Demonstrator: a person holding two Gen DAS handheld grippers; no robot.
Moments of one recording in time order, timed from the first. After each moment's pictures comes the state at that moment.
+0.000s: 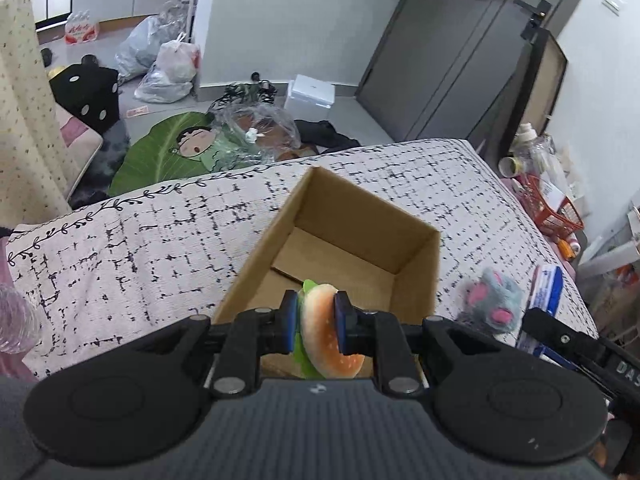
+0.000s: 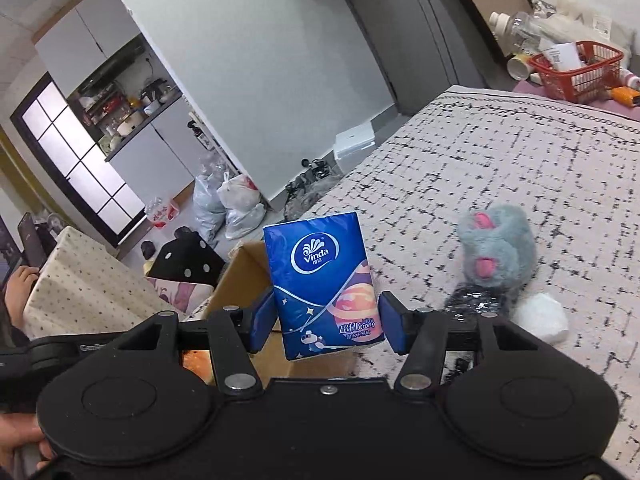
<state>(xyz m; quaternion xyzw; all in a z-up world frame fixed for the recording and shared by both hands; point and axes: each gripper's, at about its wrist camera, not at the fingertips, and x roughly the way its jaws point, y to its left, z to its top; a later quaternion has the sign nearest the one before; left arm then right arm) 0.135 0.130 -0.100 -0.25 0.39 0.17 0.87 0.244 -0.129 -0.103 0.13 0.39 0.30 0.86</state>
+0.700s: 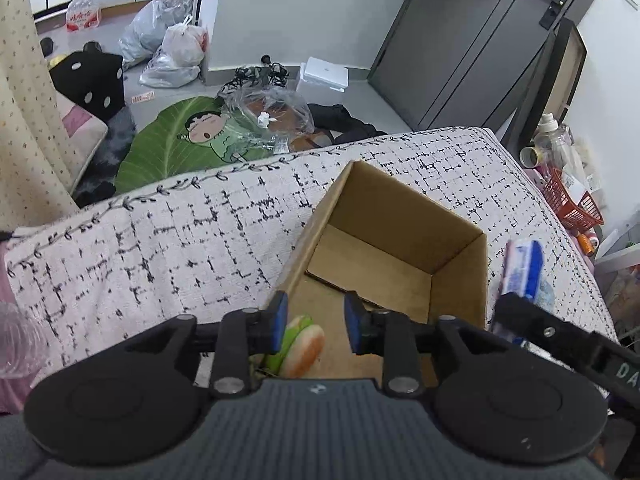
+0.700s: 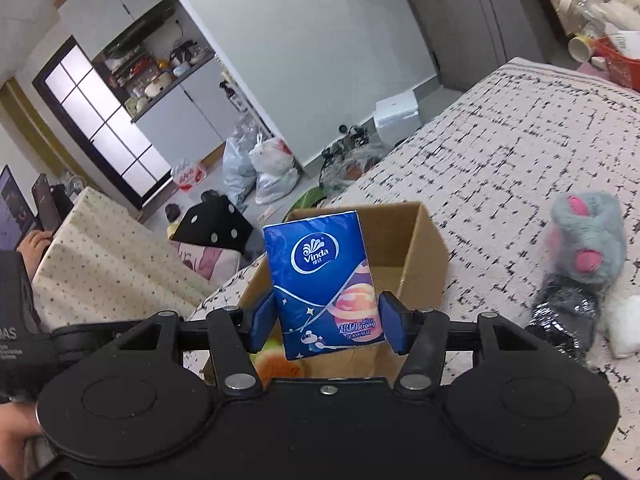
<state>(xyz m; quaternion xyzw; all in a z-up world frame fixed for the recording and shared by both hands) 0.149 0.164 -0.120 -0.25 0.42 0.17 0.86 0.247 -0.057 -0.116 0.10 0.42 0.35 0.83</state>
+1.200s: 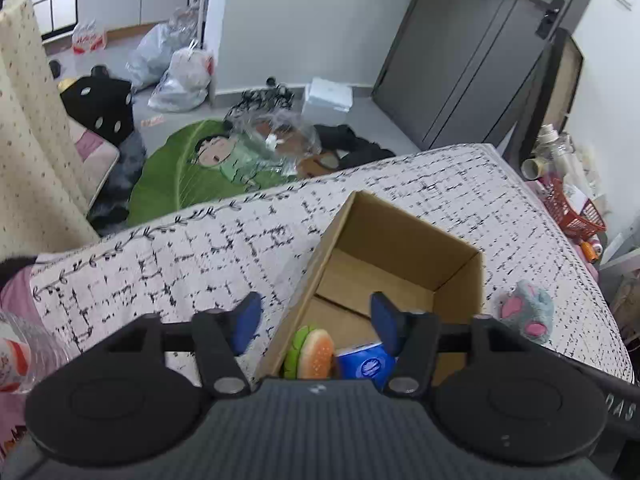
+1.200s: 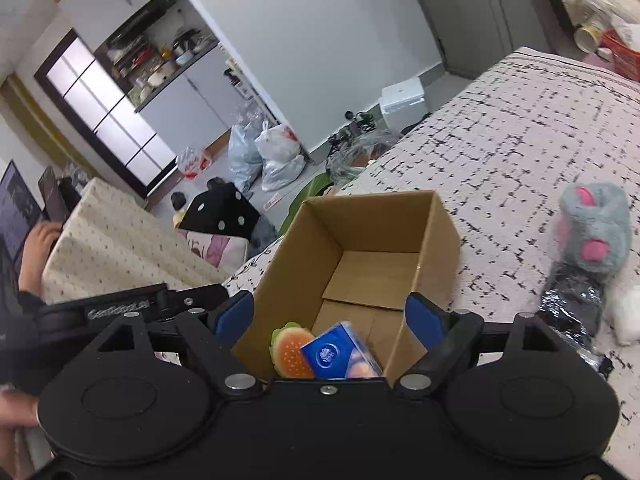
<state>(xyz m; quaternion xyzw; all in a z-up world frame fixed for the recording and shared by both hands) 0.140 0.165 -0.093 -0.22 0.40 0.18 0.87 0.241 -0.057 -0.103 0.11 0.44 0.35 0.82</state>
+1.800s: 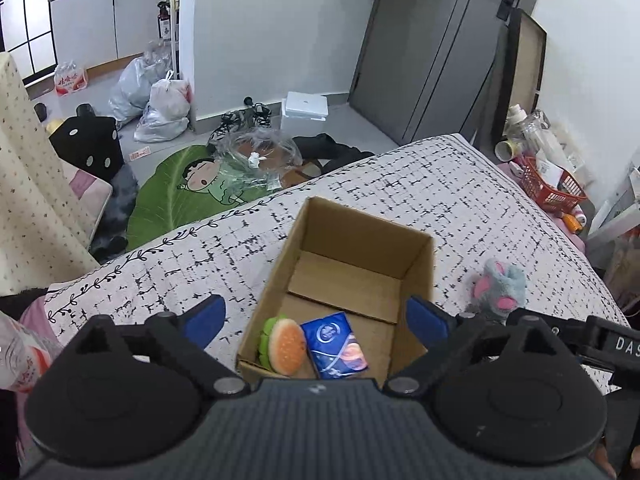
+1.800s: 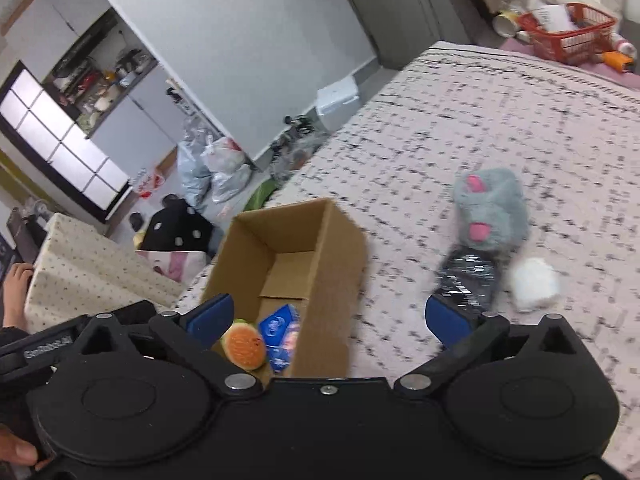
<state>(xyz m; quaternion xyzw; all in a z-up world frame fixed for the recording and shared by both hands) 0.133 0.116 -0.055 -0.17 0.40 0.16 0.89 0.248 -0.128 -0.085 0.12 0.47 0.27 0.83</state>
